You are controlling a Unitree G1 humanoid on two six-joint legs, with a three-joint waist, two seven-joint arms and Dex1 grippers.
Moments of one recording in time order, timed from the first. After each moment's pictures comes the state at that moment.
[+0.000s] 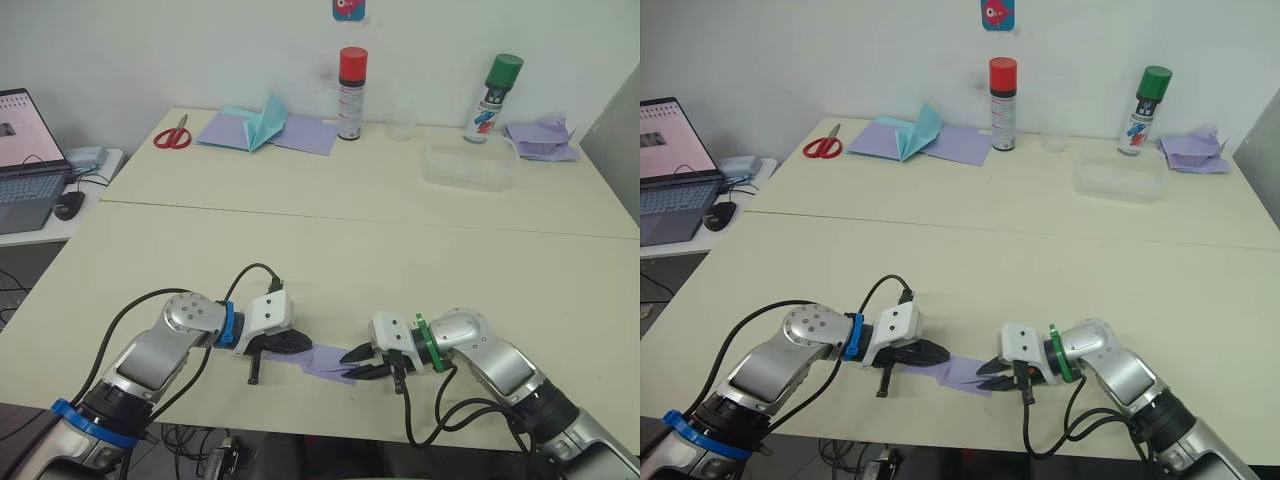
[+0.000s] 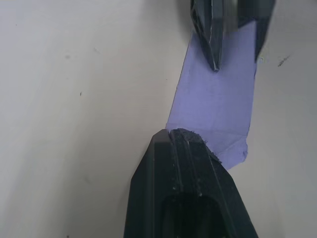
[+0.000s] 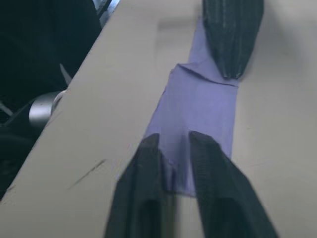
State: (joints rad) left arm -0.29 0.79 -0.33 -0.12 -0.20 0.30 -1.19; right arm -0.33 -0.58 0.52 -0.12 0.18 0.24 1.20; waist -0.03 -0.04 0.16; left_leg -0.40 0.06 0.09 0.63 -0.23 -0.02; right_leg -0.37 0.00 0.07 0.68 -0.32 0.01
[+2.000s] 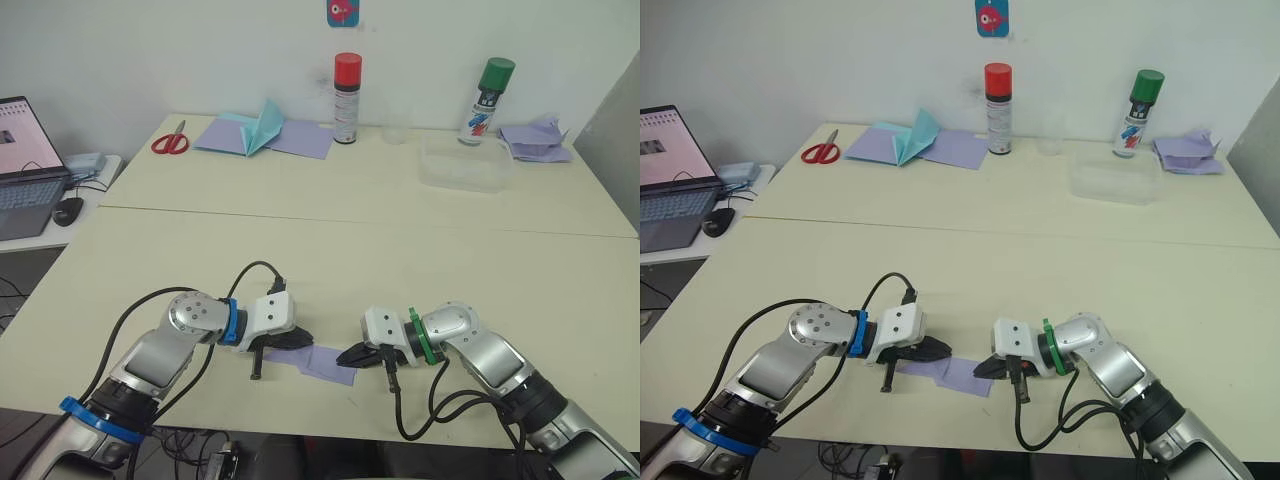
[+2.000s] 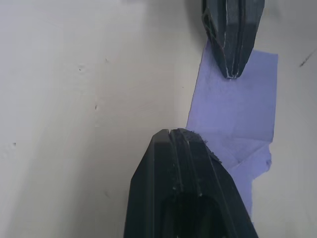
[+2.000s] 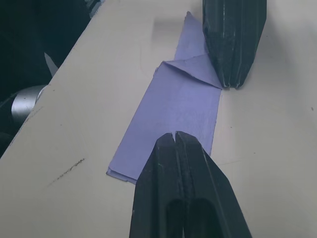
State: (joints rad) left arm -0.30 0.75 -0.30 -0.08 -0.20 0.30 -1.19; right arm -0.38 -0.49 0.53 -0.02 0.10 0.21 1.16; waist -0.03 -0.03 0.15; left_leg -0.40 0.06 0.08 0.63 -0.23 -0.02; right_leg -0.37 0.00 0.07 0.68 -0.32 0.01
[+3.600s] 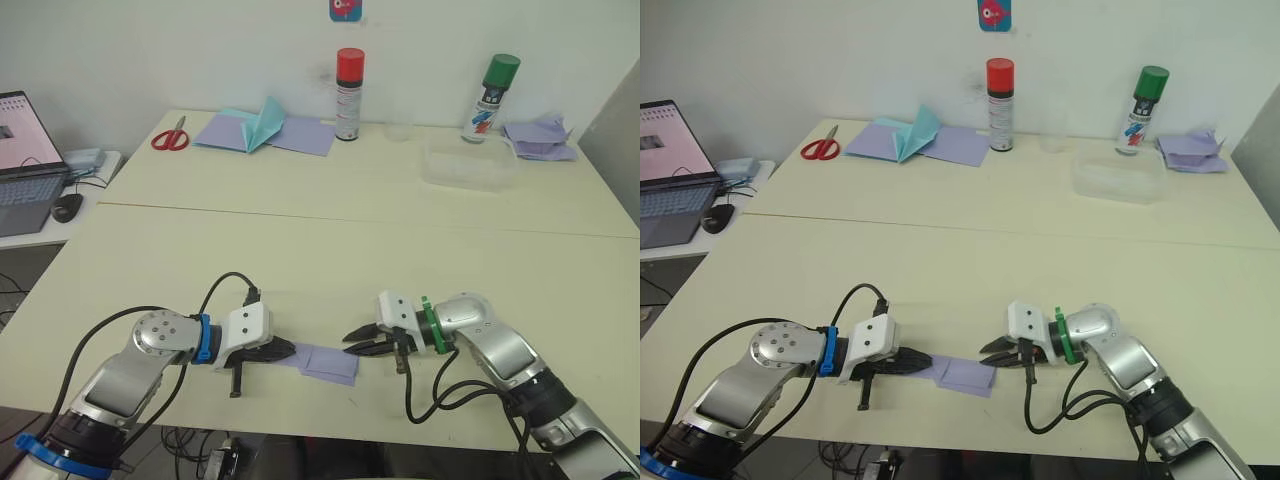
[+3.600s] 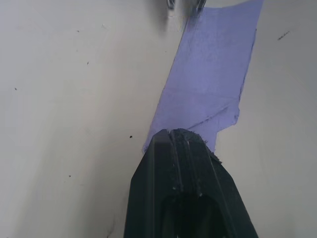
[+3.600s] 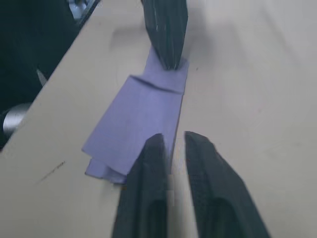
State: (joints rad) left arm -0.11 0.83 -0.20 -0.19 -0.20 0.23 -1.15; right arm -0.37 -0.52 0.40 -0.08 0.19 0.23 1.20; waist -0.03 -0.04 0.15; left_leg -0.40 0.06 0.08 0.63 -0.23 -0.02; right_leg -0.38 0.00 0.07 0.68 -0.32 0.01
